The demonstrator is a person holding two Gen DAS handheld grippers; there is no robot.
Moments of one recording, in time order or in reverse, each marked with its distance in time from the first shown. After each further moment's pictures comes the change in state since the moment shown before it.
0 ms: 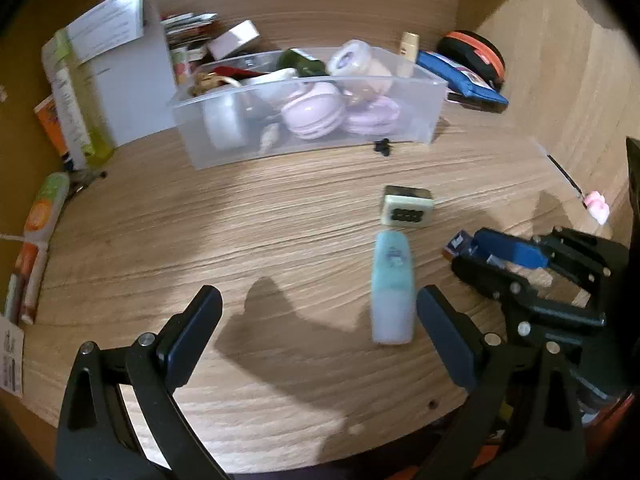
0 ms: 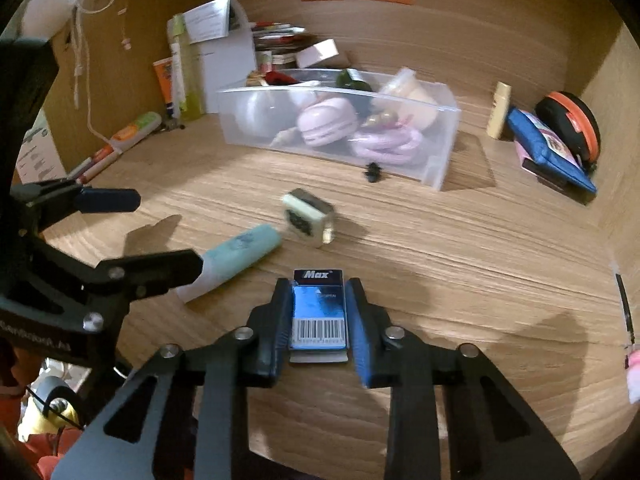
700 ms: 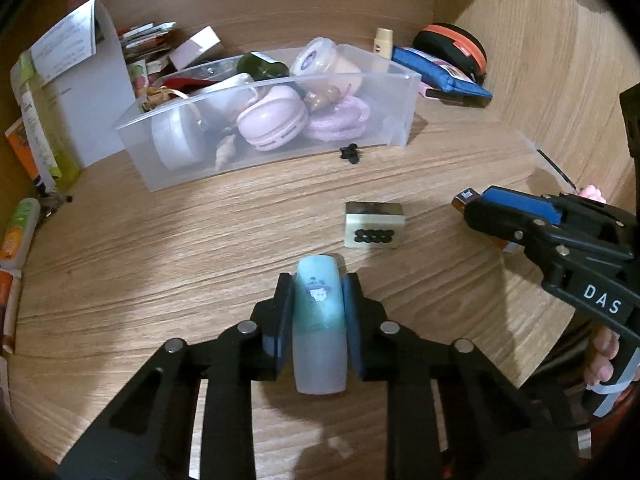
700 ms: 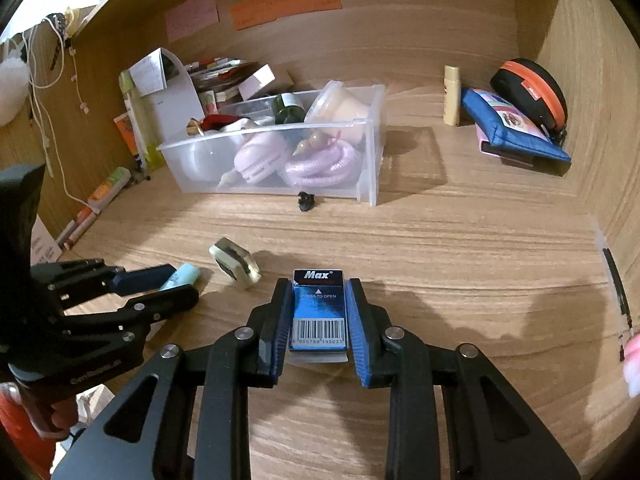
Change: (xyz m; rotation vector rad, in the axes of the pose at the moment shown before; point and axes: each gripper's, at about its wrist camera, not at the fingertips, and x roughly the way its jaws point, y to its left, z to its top) left arm 0.023 -0.019 0.009 0.037 -0.021 -0.049; right arm -0.007 -0.052 0.016 0.171 -0.042 0.016
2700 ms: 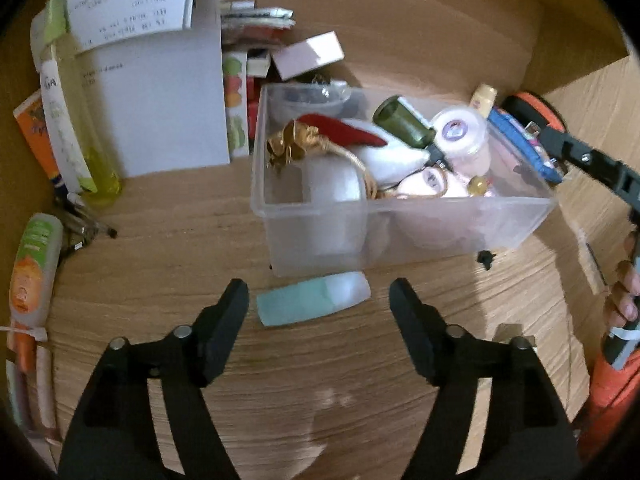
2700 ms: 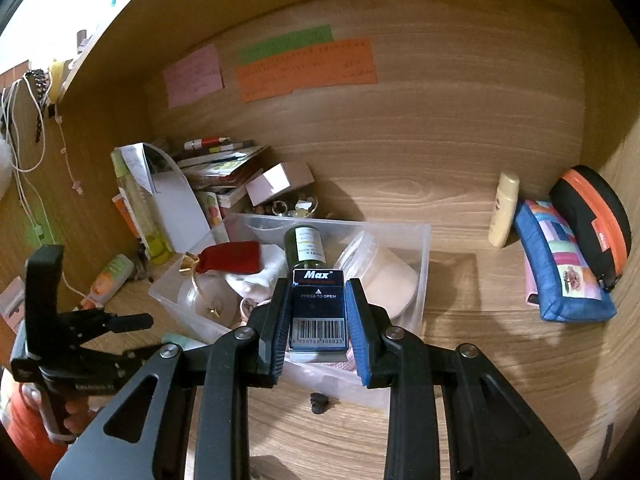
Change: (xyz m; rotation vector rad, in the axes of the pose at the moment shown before) left arm 0.025 0.127 0.073 -0.178 0.029 0.025; right arm 0.042 0.006 0.141 -0.040 -0.133 0.072
